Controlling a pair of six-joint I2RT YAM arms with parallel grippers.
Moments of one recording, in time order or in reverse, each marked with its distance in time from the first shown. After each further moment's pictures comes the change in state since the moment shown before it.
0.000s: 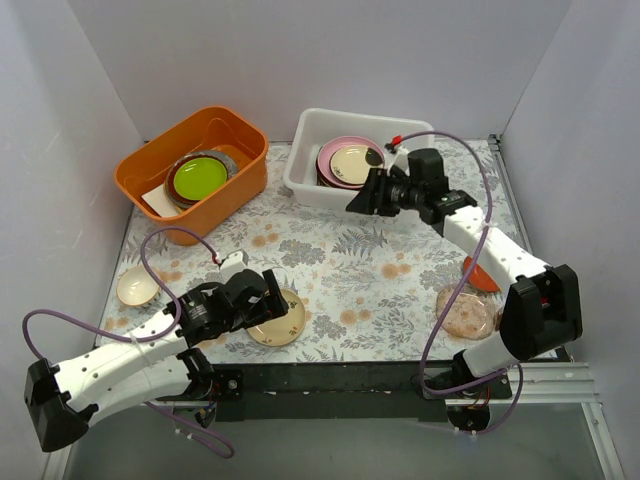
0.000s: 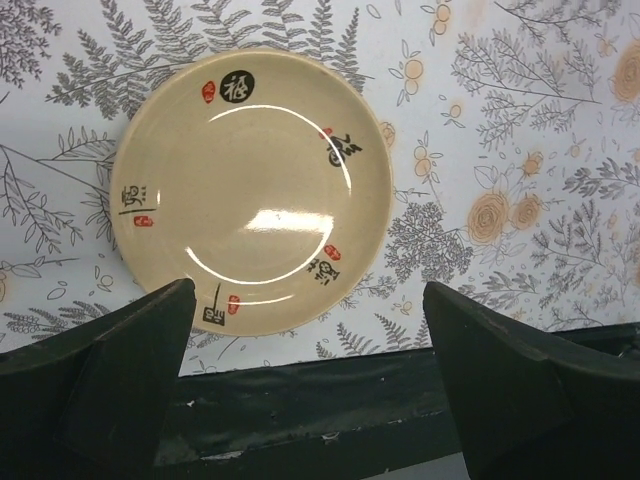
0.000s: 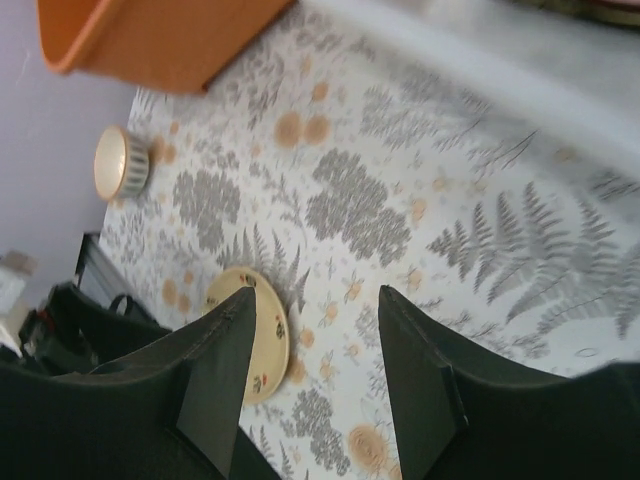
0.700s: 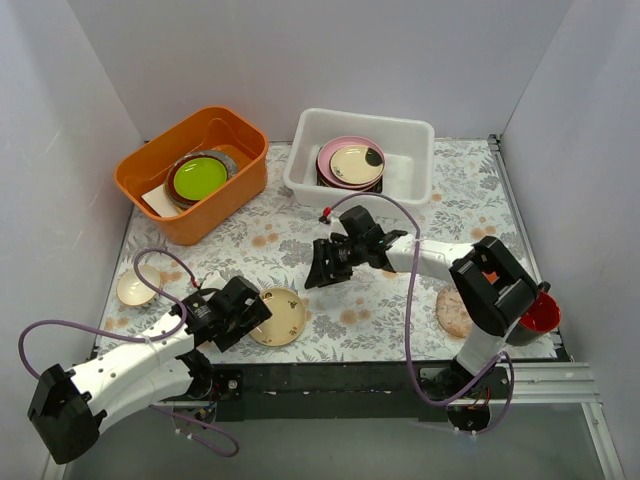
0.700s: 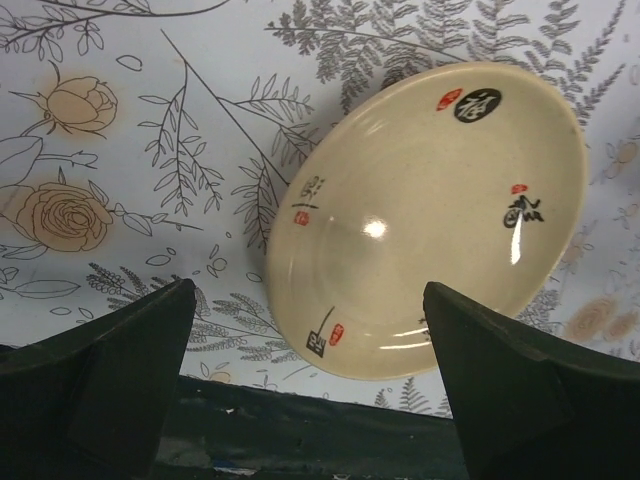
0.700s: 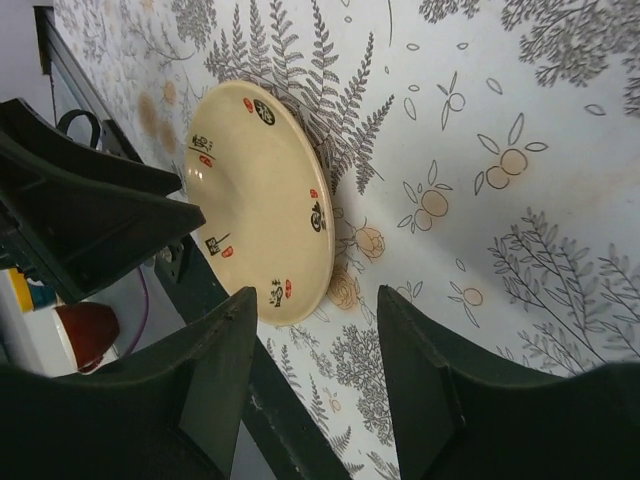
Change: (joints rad) left arm 0.155 0.012 -0.146 -0.074 0.042 -0.242; right arm 0.370 0.219 -0.225 0.170 -0.095 0.089
